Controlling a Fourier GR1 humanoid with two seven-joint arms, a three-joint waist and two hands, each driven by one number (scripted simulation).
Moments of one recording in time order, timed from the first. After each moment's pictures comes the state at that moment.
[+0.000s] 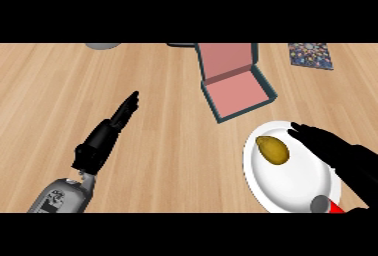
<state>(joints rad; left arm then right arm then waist) -0.20 0.32 -0.34 -1.53 0.10 0.07 0.04 -0.02 -0.81 0.28 -2.06 0.31 0.31 0.28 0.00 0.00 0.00</state>
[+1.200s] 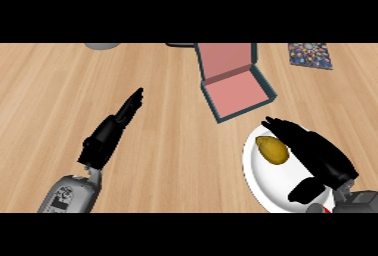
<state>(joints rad) -0.21 0.19 -0.22 -1.52 -0.03 -0.04 0.07 -0.12 -0.48 0.28 -1.71 0.68 0.38 0.12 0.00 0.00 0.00</state>
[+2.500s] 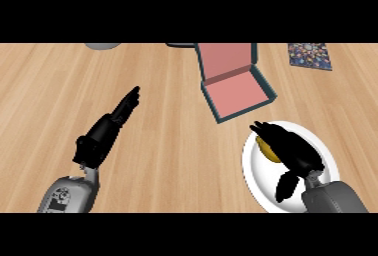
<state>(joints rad) -0.19 0.11 -0.12 -1.55 -0.11 -0.14 0.10 -0.17 -0.30 0.25 -1.45 0.99 0.37 0.02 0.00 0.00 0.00</state>
